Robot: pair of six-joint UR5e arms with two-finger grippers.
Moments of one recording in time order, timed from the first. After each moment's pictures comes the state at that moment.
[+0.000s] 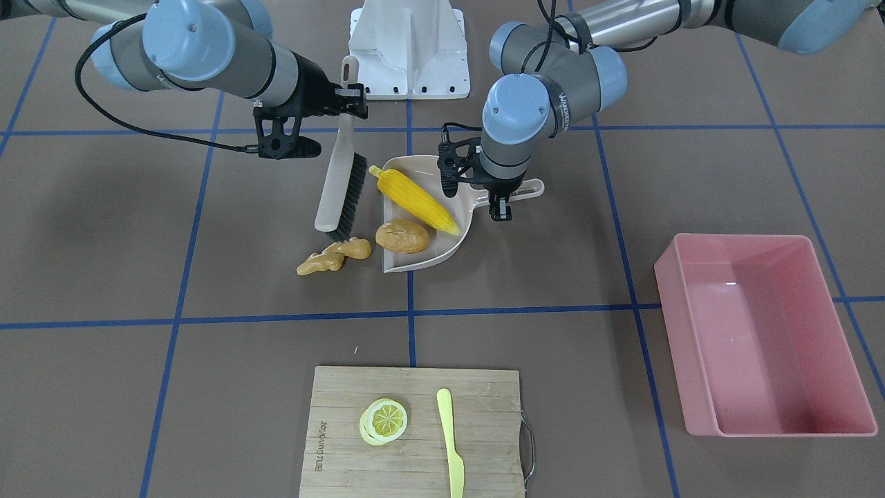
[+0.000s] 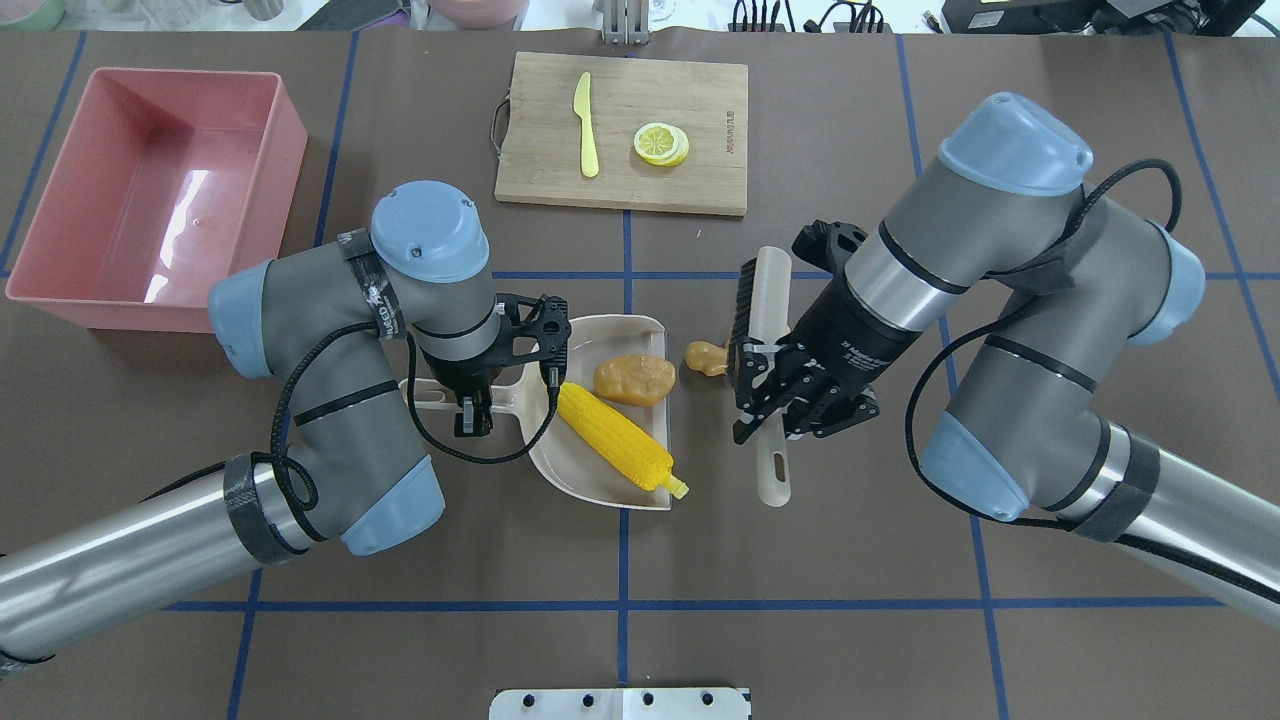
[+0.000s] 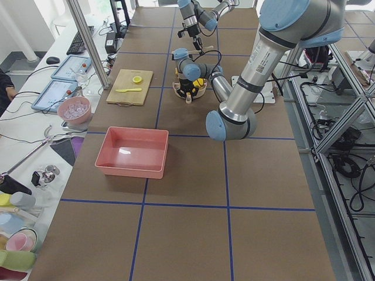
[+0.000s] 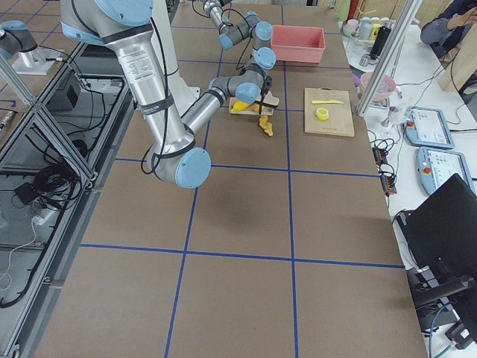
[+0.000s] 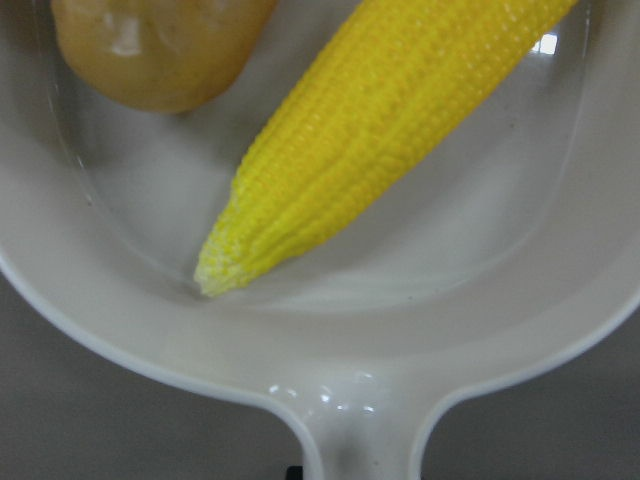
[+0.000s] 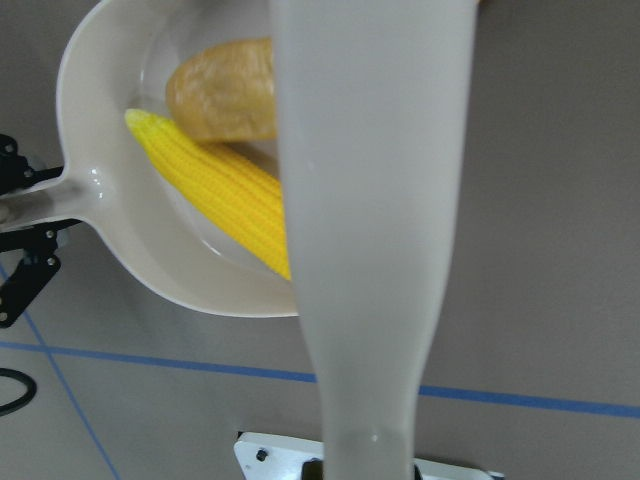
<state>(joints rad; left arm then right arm) -0.57 -2.23 -1.61 -1.46 -2.06 0.44 0.71 -1.14 1.83 -1.28 2.60 1.40</state>
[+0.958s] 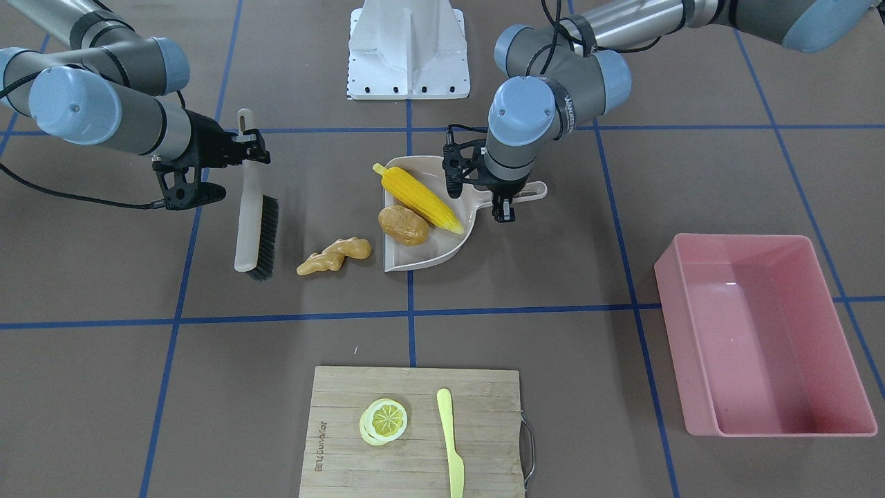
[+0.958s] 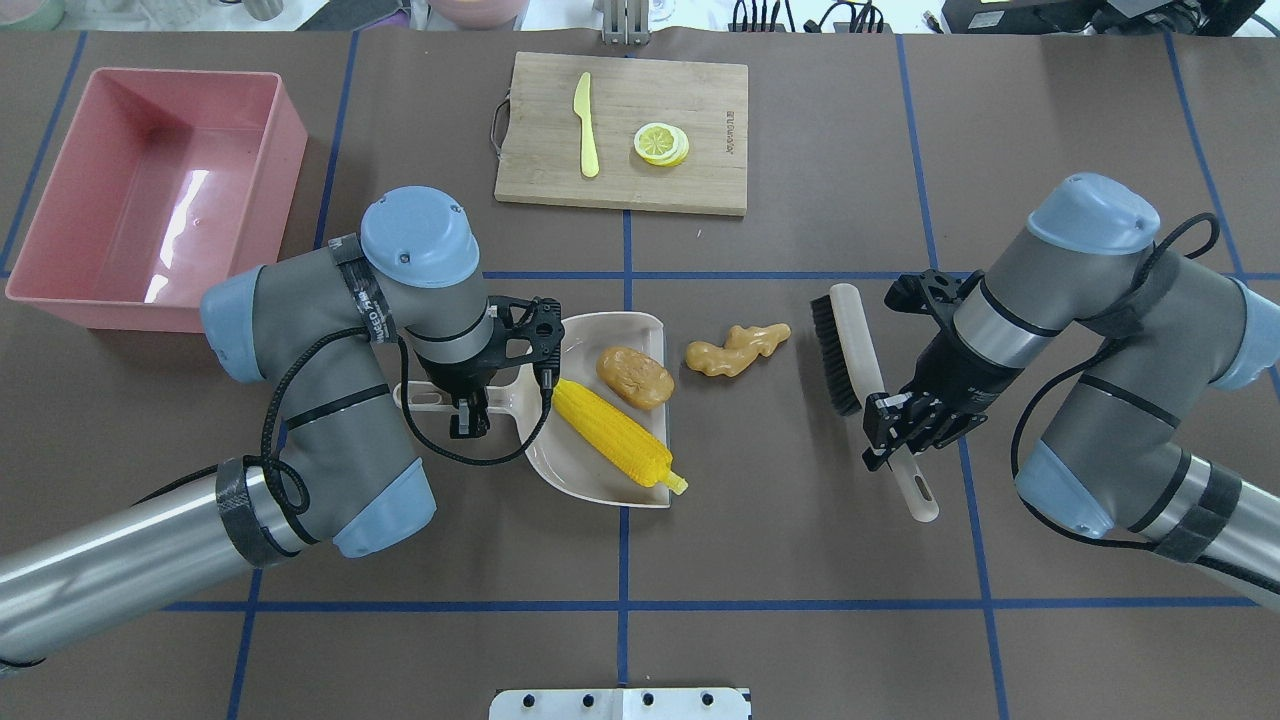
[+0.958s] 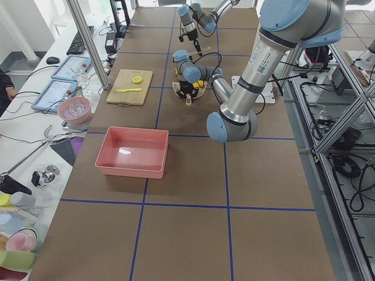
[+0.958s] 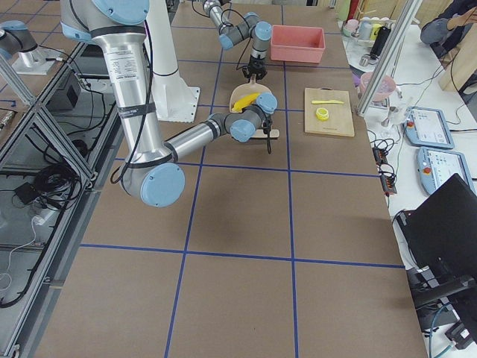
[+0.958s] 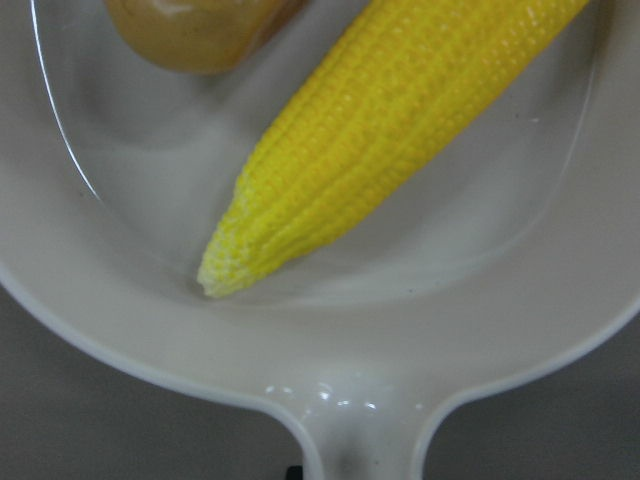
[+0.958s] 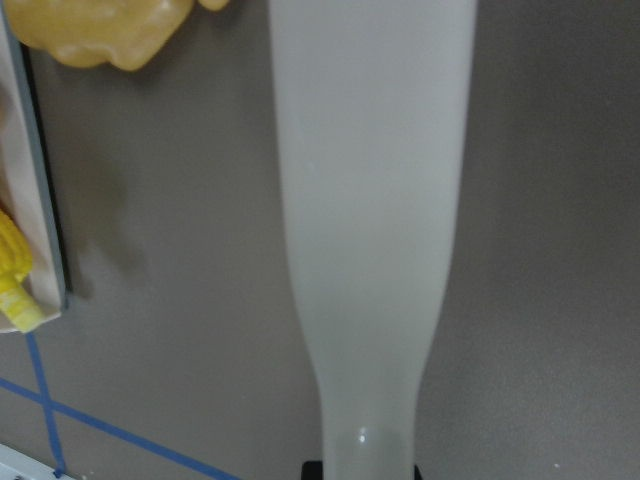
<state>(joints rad) -0.57 -2.21 -1.62 -1.50 -2.06 0.42 0.73 -1.34 1.74 -1.29 2.57 0.87</state>
